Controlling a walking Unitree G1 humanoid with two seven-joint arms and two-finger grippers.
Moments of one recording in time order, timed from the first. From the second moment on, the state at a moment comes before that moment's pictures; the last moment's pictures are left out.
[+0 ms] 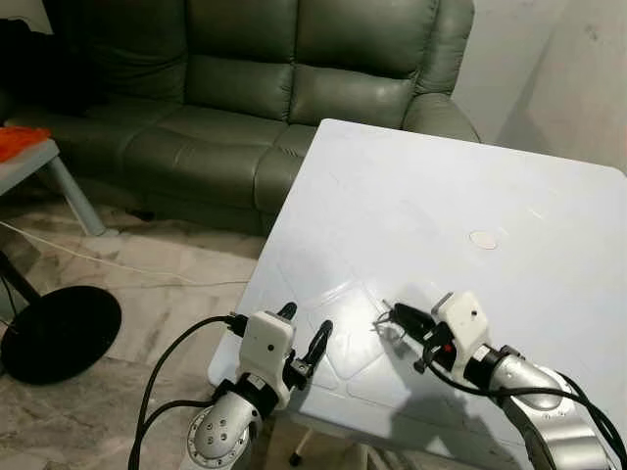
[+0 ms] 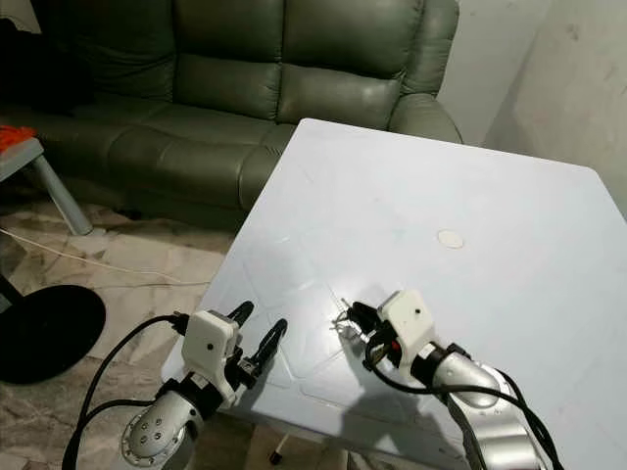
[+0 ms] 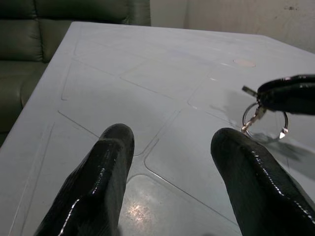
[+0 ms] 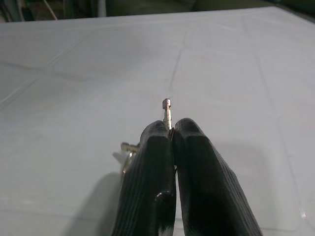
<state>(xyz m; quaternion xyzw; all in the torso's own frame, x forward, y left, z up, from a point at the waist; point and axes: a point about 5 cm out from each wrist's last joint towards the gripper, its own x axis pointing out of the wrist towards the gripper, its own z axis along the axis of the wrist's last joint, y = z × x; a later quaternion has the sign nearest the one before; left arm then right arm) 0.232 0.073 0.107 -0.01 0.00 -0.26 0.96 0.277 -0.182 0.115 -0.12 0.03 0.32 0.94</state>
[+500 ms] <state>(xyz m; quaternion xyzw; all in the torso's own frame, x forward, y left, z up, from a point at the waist) 0.233 0.073 0.108 0.00 -0.01 -0.26 0.97 0.285 -0.187 0.120 0.01 0.02 0.28 0.96</state>
